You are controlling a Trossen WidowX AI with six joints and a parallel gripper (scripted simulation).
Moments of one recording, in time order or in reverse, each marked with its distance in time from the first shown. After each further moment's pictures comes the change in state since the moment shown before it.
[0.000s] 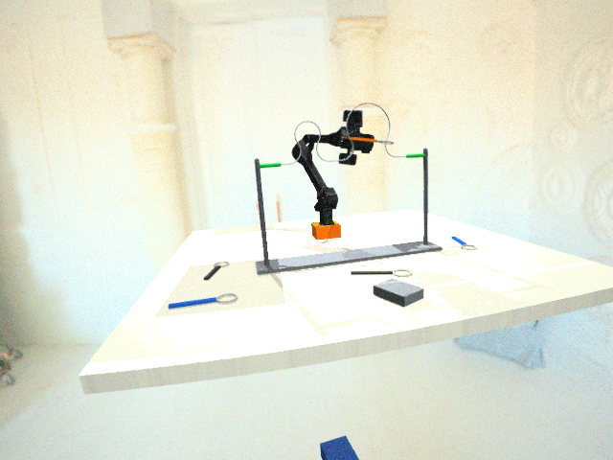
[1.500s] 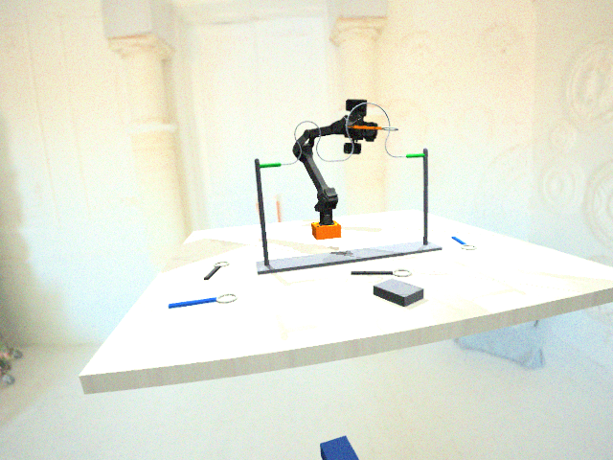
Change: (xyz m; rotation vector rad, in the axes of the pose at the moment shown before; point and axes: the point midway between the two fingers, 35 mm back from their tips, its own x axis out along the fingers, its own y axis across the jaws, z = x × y) arm -0.008 -0.037 0.008 0.048 -0.013 0.026
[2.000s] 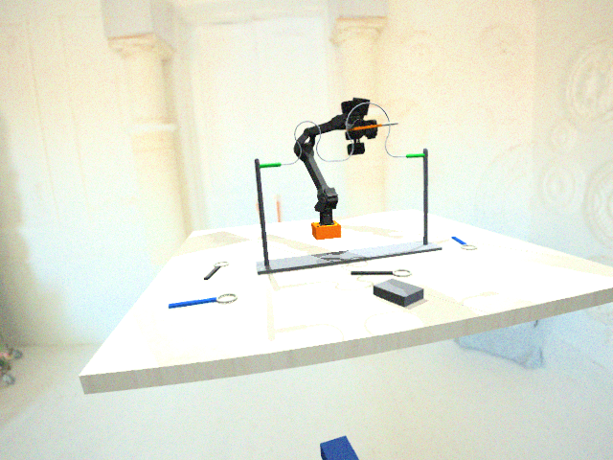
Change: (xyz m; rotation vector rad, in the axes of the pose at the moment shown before) arm 0.000 0.008 0.000 0.176 -0.021 0.098
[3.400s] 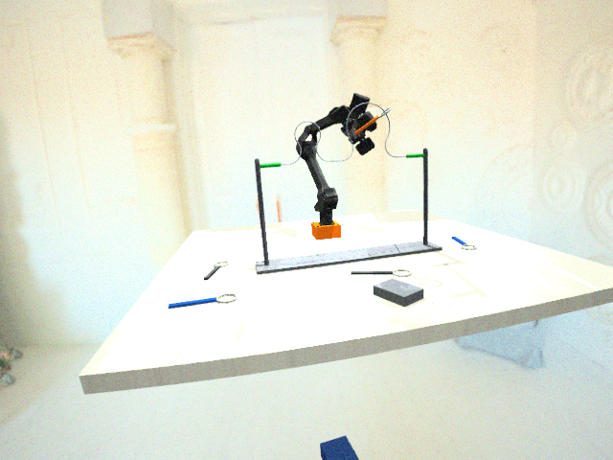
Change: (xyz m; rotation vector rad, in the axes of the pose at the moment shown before) arm -0.001 0.021 0.004 0.486 -0.057 0.271
